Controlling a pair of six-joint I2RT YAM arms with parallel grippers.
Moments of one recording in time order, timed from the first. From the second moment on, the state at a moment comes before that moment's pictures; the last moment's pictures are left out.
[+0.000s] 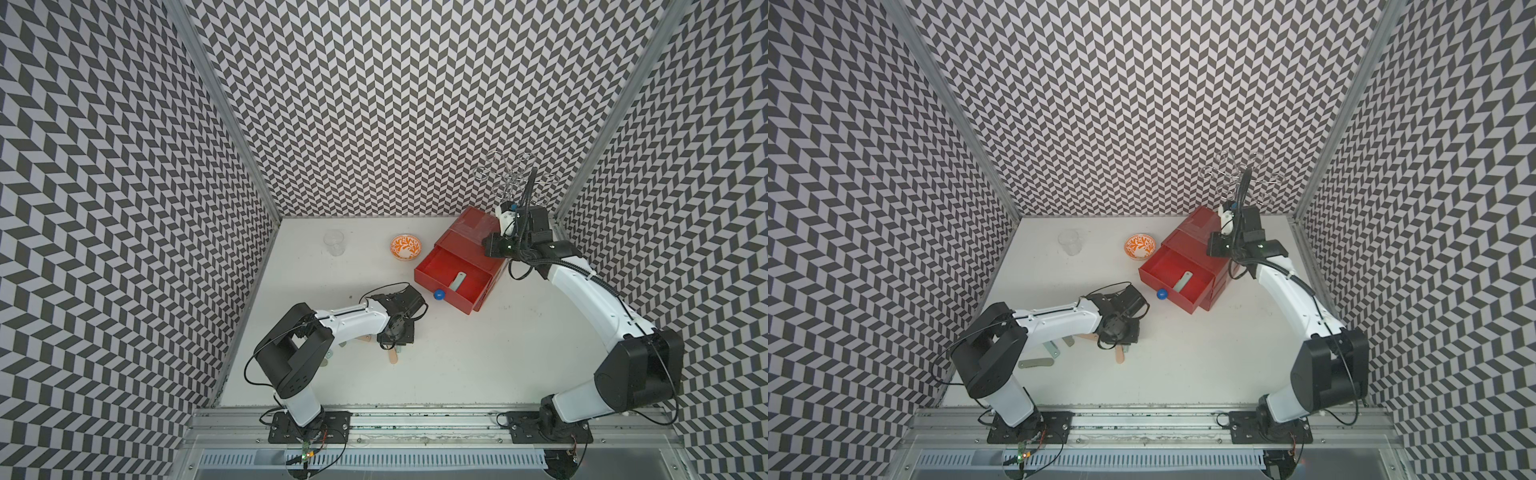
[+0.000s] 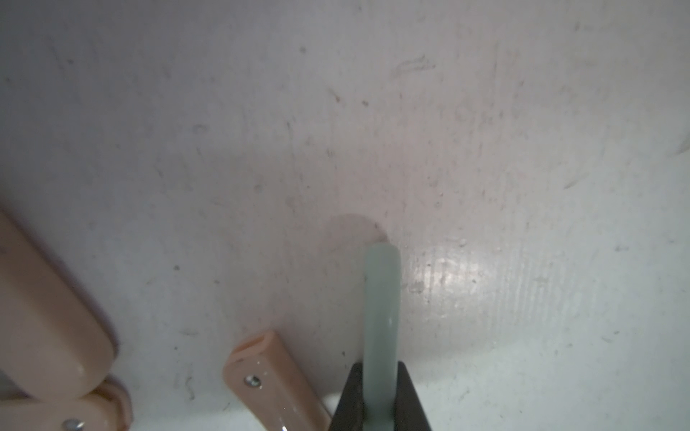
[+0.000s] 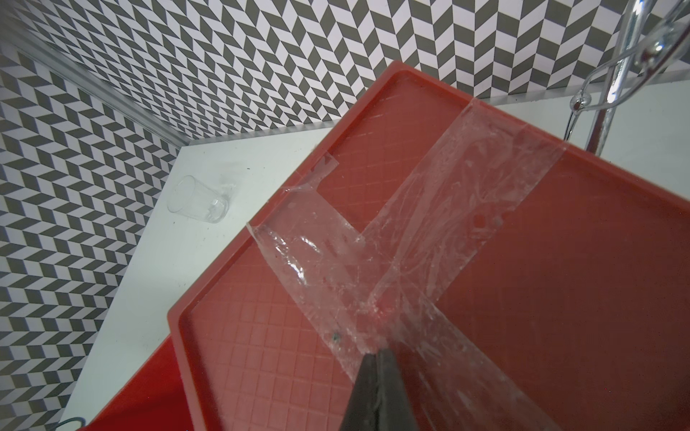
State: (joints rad) left arm -0.82 1.70 0.99 -0.64 -0.03 -0.73; right arm 0.22 1.51 1.34 -0.51 -0.23 0.26
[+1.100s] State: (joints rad) left arm -0.80 1.41 0.98 -0.75 -0.05 -0.81; right arm 0.22 1.51 1.34 -0.51 -0.23 0.26
